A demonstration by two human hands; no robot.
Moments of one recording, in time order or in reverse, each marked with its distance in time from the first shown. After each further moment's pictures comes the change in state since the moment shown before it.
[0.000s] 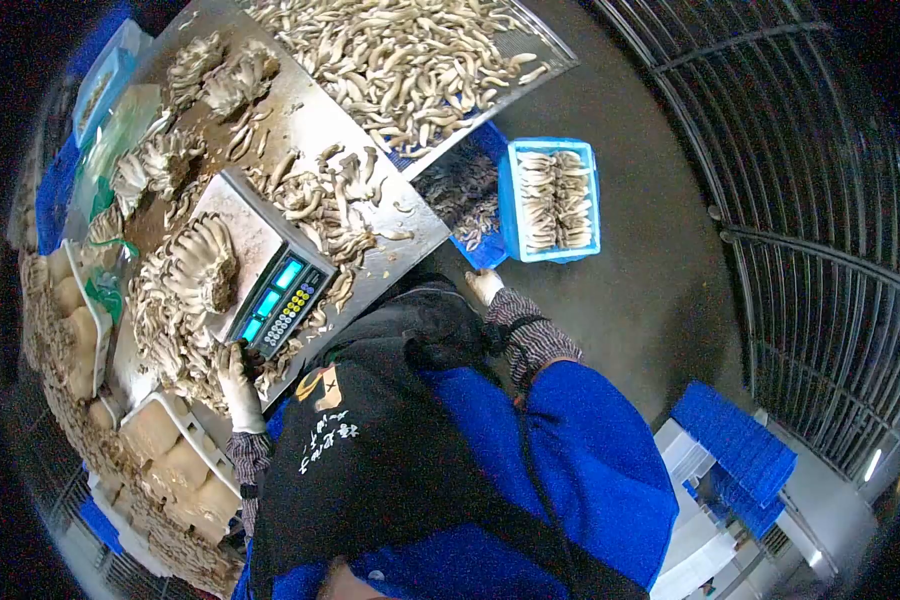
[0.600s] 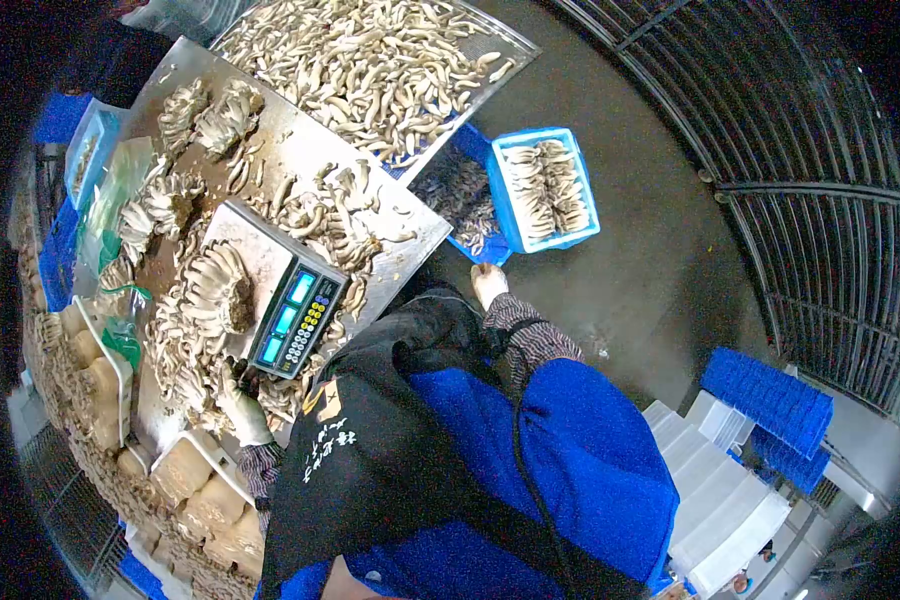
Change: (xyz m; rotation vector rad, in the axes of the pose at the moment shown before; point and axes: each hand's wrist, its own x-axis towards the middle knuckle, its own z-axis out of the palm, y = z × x) left_hand 0.030 0.003 -0.037 -0.166 0.059 -0.058; right_hand -0.061 -0.075 0.000 0.045 0.402 0.012
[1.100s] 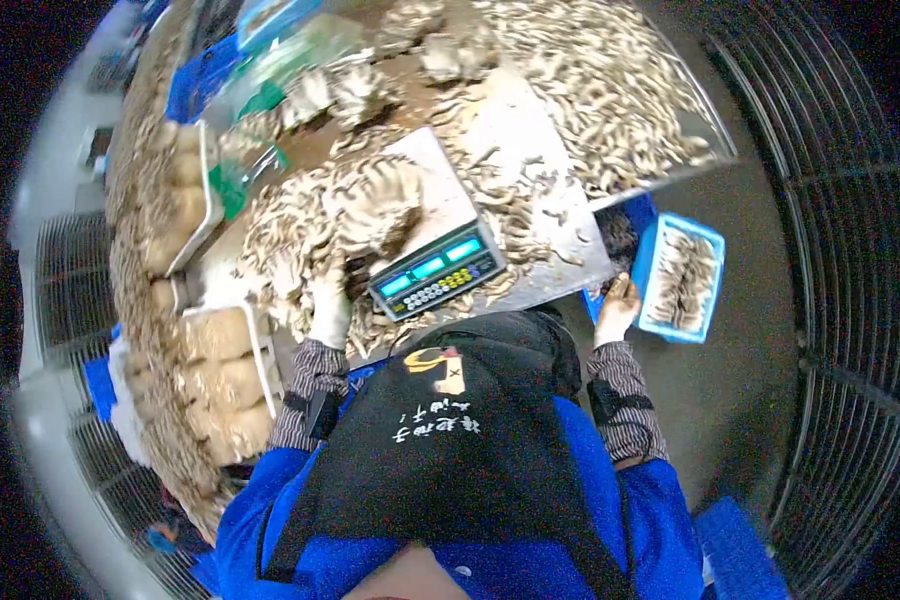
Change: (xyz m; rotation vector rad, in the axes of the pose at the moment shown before) left_hand 0.063 -0.036 -0.029 0.091 -0.003 0.268; right_hand -0.018 -0.156 -0.043 0.418 0.296 -0.170
